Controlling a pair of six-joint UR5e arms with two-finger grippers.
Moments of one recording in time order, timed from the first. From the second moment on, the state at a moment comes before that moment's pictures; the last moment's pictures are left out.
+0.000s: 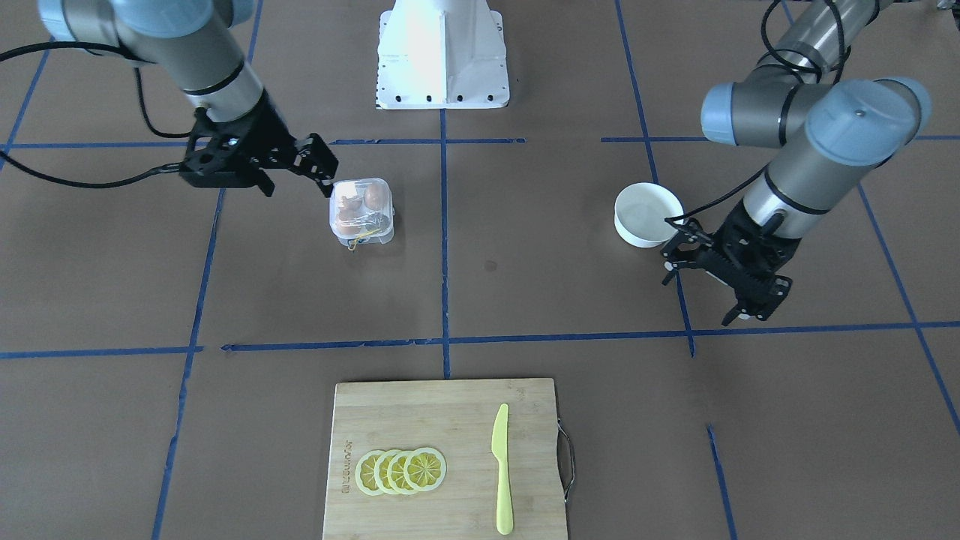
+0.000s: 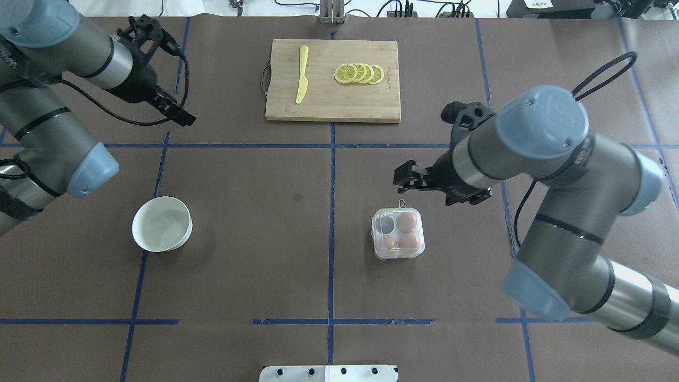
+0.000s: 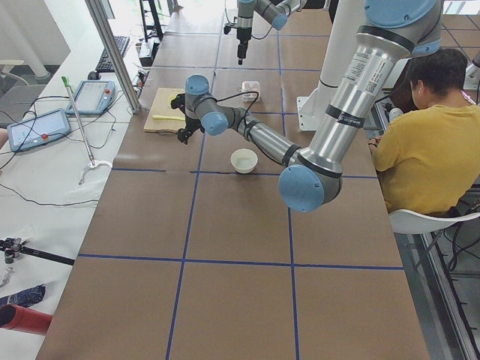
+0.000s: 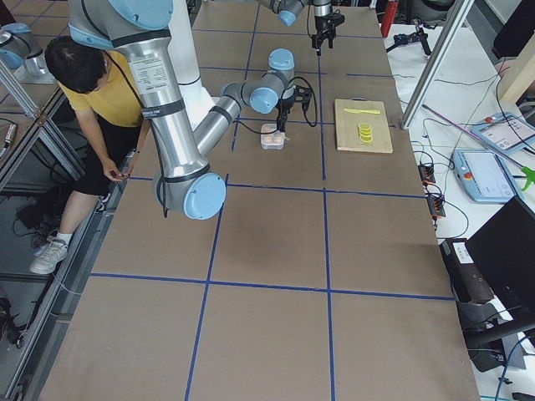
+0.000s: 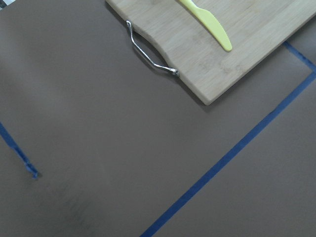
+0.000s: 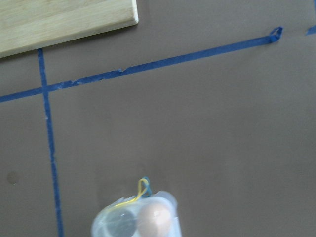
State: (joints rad) left arm -1.01 -1.95 -1.64 -1.94 -2.17 -0.16; right arm 0.76 -1.26 2.00 -1.48 2.09 1.23
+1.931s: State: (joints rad) left arm -1.46 -1.71 -1.68 -1.71 -2.32 0.16; right arm 1.51 -1.39 1.69 -1.72 2.42 -0.05
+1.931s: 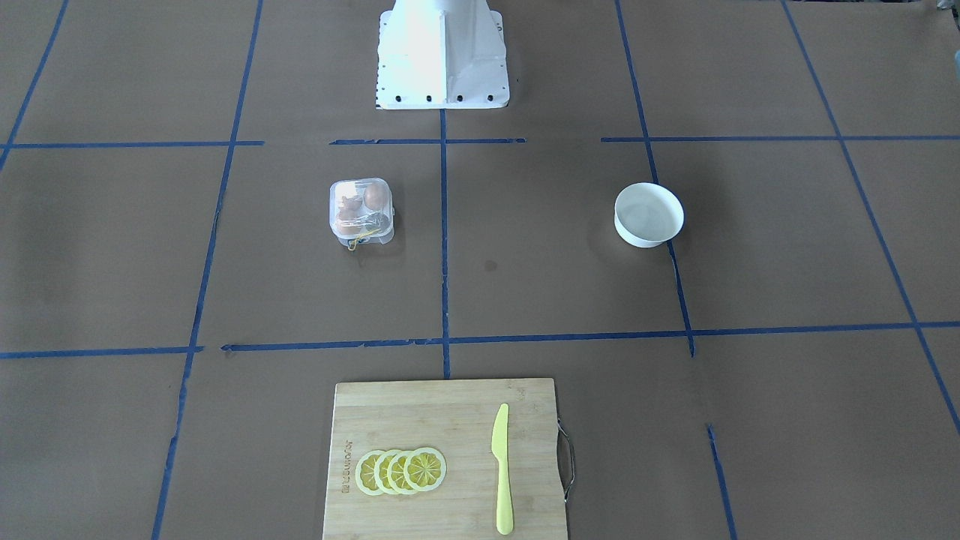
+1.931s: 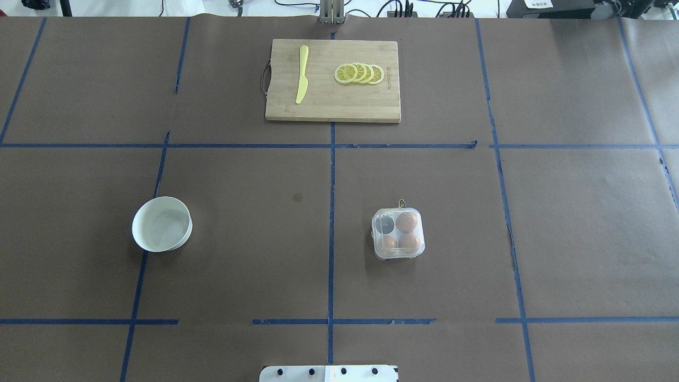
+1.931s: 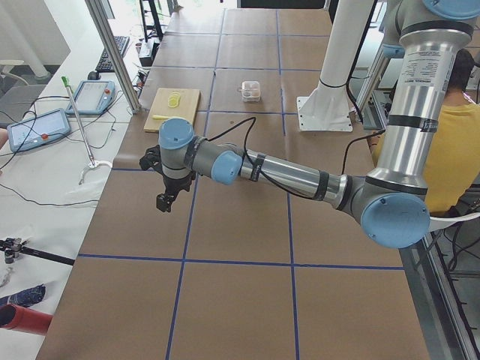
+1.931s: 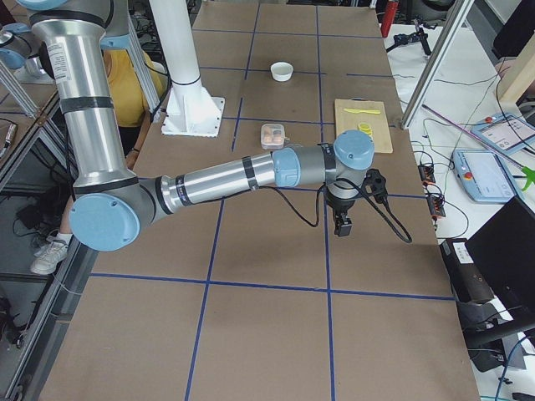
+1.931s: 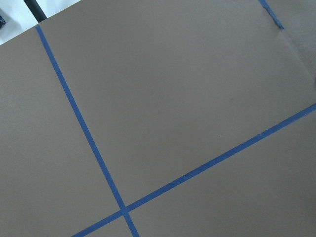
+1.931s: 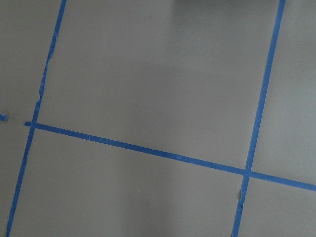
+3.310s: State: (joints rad) left arm -1.46 -1.69 -1.66 -1.69 -2.31 0.16; right arm 1.47 -1.42 1.70 -1.72 2.40 -0.04
